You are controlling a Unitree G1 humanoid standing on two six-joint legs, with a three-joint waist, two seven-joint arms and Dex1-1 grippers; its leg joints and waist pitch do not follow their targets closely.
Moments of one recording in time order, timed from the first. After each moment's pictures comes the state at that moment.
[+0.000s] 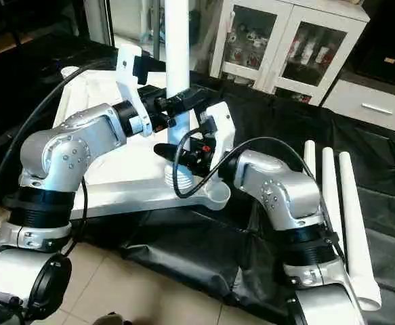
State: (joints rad) left arm -0.84 0.13 0.02 0.13 -0.56 0.78 -0.50; right arm -0.60 -0.29 0.09 0.06 0.57 0.77 0.70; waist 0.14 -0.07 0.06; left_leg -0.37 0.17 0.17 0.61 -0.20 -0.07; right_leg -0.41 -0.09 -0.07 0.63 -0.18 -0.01
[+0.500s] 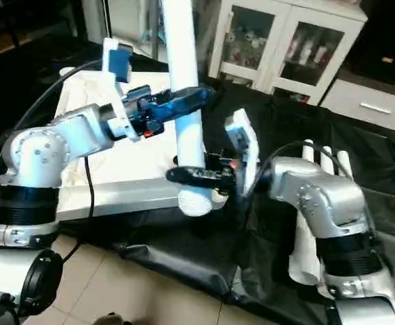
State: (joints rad) left arm -0.84 0.18 0.12 0.13 -0.84 0.94 -0.79; right arm -0.53 -0.49 0.07 -0.04 0.71 0.82 1.07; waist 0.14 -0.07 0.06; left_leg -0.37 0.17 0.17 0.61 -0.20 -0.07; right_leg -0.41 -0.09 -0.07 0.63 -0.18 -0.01
